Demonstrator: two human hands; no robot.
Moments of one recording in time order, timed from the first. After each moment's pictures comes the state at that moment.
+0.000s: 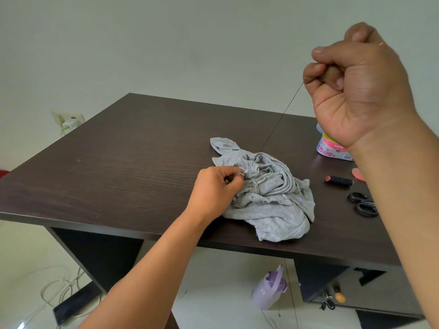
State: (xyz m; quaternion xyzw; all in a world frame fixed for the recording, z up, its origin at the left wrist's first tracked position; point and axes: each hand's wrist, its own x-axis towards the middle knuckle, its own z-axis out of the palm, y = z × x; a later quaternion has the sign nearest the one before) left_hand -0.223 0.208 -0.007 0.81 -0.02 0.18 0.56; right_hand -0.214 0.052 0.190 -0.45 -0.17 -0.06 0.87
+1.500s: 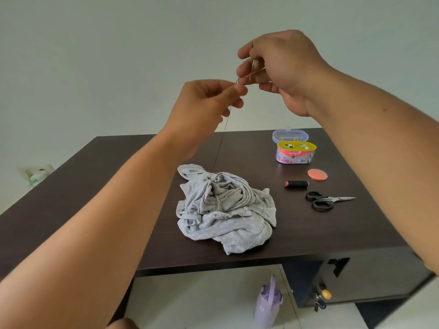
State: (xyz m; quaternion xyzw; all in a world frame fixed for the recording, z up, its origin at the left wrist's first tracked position) left_hand -0.209 0.165 0.185 0.76 -0.17 0.18 0.60; right_hand -0.210 0.015 0.244 -0.80 -0.15 -0.16 0.56
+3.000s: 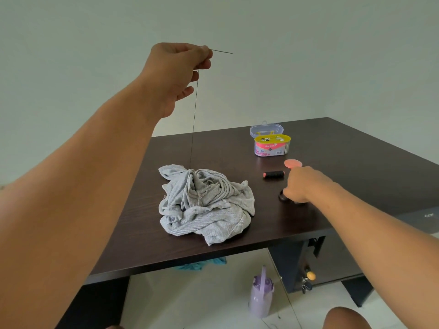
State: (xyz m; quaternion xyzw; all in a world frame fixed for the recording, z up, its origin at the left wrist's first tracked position) left_hand -0.202 0.144 0.238 0.78 -0.08 0.16 0.60; right_hand -0.190 -0.107 0.057 -0.99 0.11 0.09 0.04
